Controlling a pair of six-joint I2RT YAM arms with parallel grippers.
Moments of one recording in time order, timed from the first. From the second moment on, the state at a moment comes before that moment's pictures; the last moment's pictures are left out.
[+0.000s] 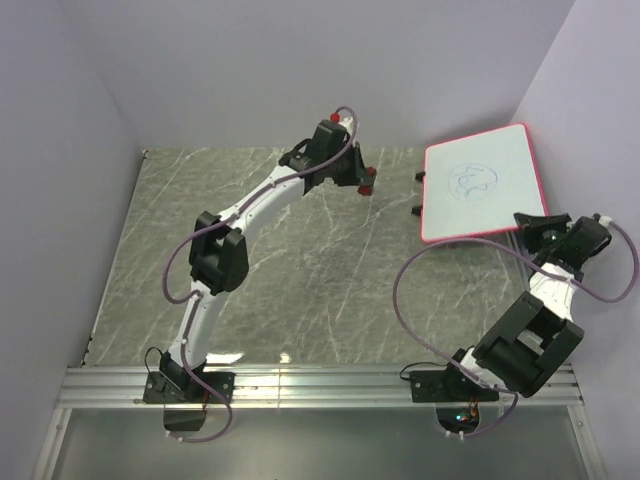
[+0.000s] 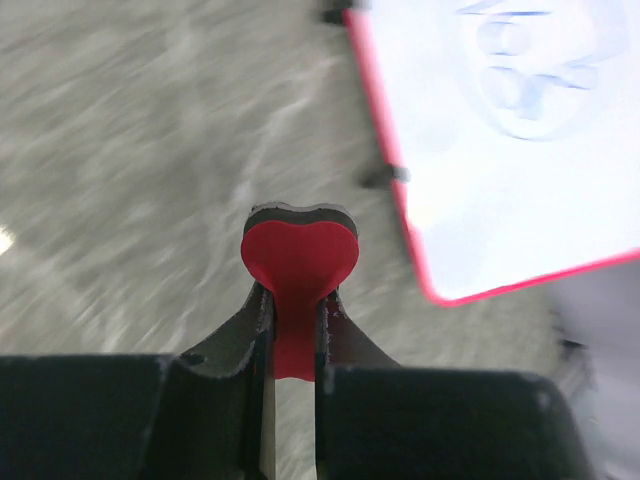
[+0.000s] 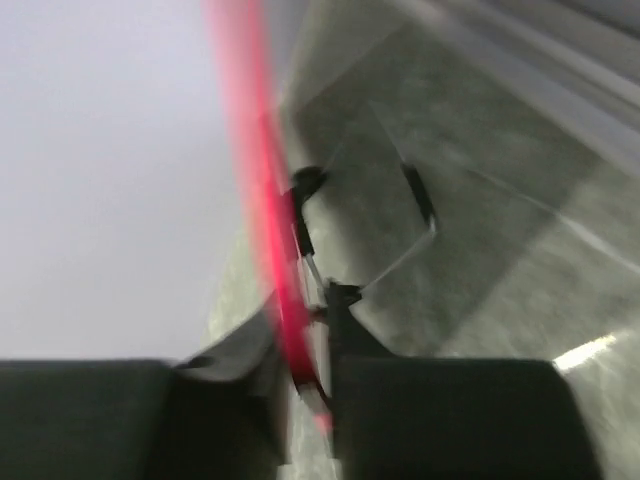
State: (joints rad) left arm -0.64 2.24 2.15 -0.52 0.19 -0.57; right arm -0.77 1.30 0.78 0.05 -0.50 0.87
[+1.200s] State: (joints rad) left arm -0.69 2.25 1.86 0.11 0.50 -0.73; right arm -0.32 0.58 0.37 -0.26 -0.38 0.75
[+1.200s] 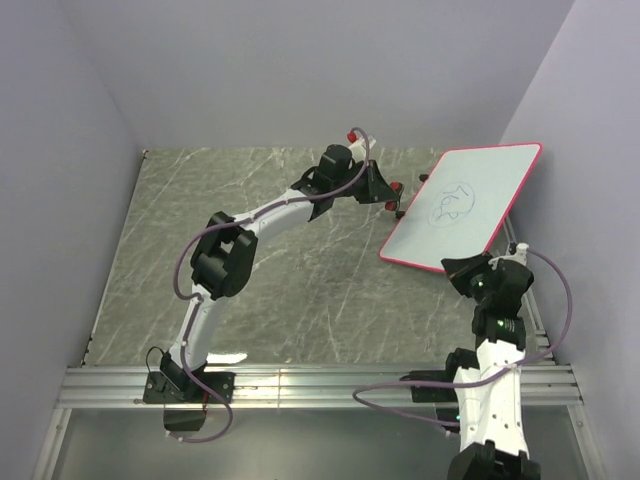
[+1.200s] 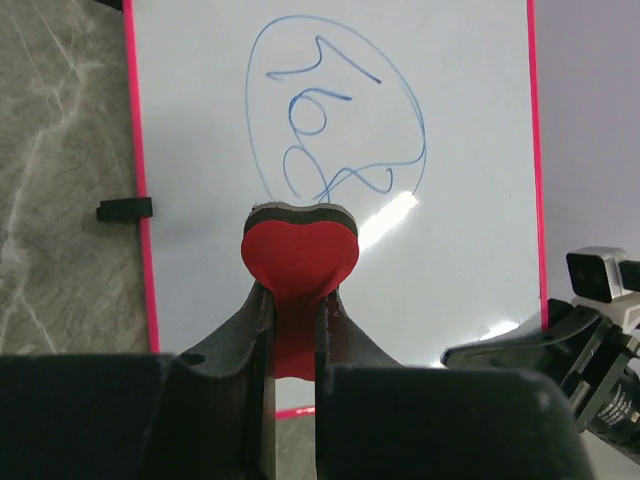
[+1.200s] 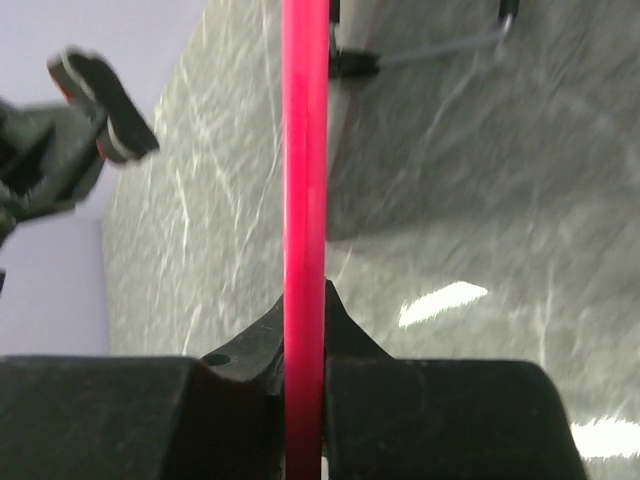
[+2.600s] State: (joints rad) left arm -0.87 2.56 2.36 -0.23 0.44 -0.28; right arm -0.23 0.37 0.50 -0.77 -0.43 0.71
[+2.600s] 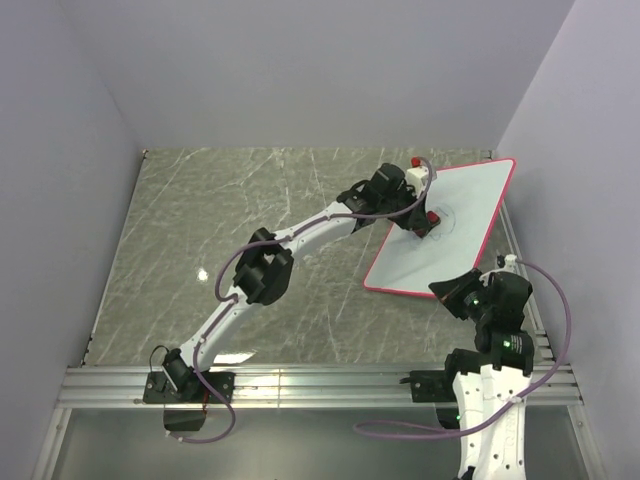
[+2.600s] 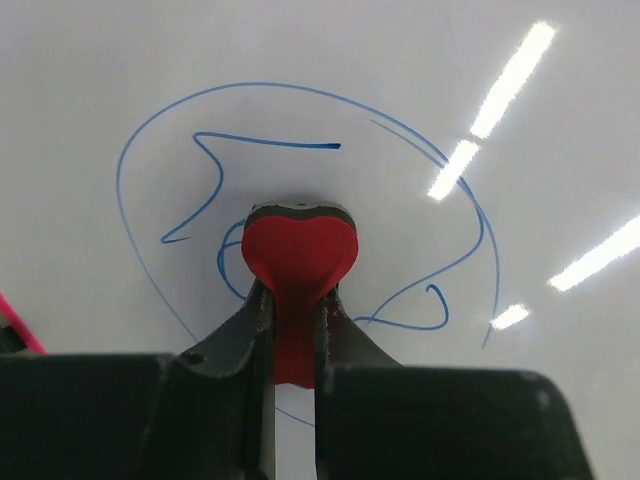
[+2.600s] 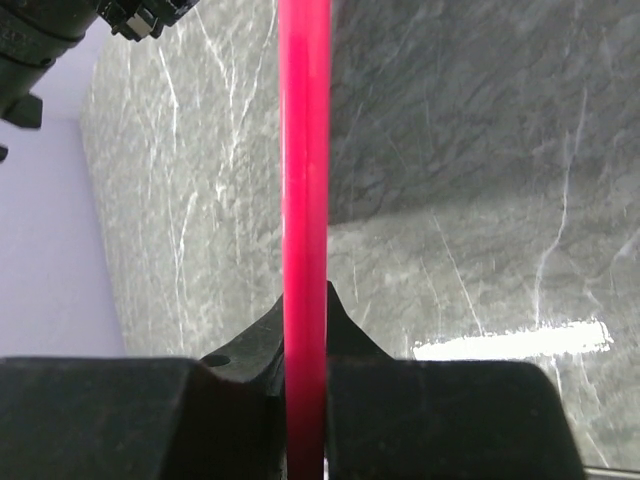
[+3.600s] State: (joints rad) left arm -0.85 2.59 2.48 -0.41 0.69 -0.23; right arm -0.18 0.42 0.68 -1.00 -0.41 0.59
